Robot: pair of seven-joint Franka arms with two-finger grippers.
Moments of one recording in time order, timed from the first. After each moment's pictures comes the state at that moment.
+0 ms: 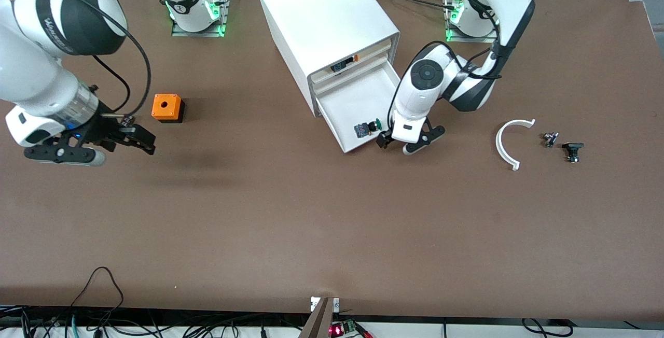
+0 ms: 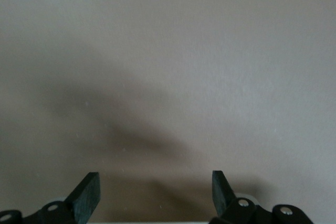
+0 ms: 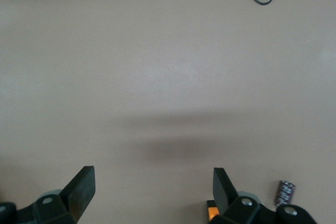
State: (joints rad) left arm -0.25 0.43 -0.34 -2.07 0.20 2.52 -1.30; right arm 0.13 0.17 -0.01 -1.65 0.00 1.94 0.19
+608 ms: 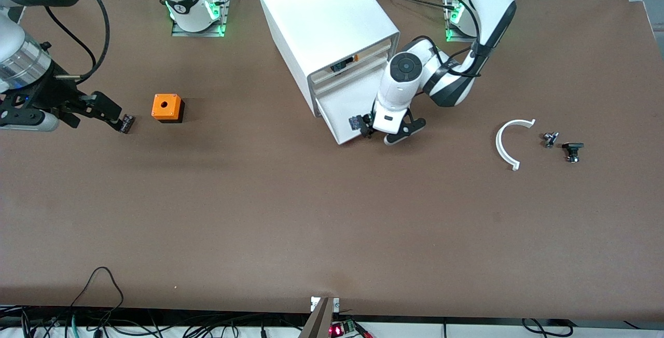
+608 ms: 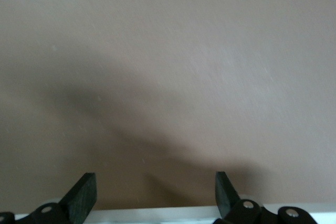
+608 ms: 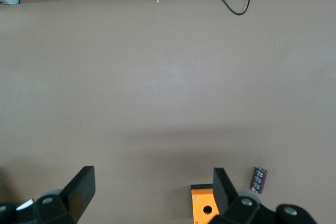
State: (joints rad) left arm -0.29 0.45 -0.39 -2.06 0.20 2.51 -1.33; right arm 0.13 0.04 -0.04 -1.65 0.00 1.84 0.16
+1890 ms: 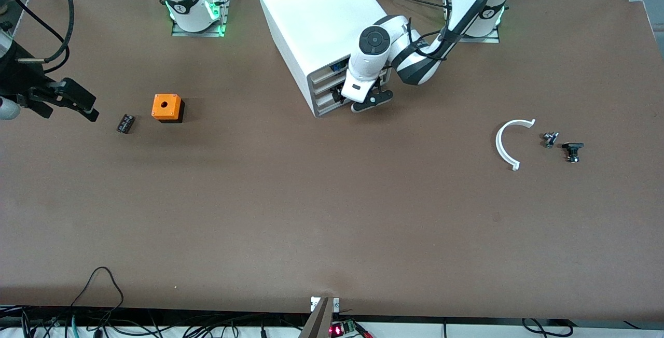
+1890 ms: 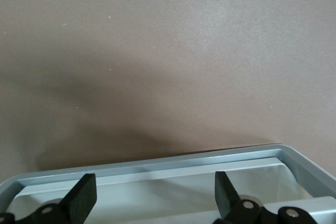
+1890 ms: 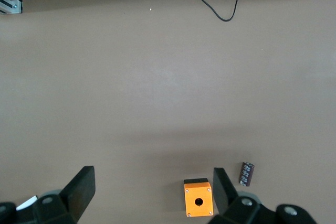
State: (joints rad) left arm -0.28 0.47 -0.58 -2.11 0.13 2.49 -1.36; right arm 0.13 0.07 -0.07 -1.52 0.00 1.74 0.15
